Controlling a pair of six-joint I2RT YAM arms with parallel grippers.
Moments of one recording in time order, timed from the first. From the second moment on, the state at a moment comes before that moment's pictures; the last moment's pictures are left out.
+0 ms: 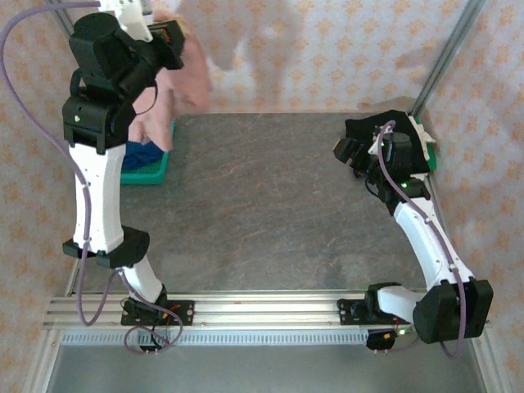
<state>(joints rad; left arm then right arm) -0.25 1.73 2.67 -0.89 0.08 -0.33 0.09 1.16 1.02 -0.34 -0.26 0.59</state>
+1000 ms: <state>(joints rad) -0.46 1.84 1.51 -0.71 0.00 -0.42 0.29 1.31 0.84 -0.48 -0.10 0.59</state>
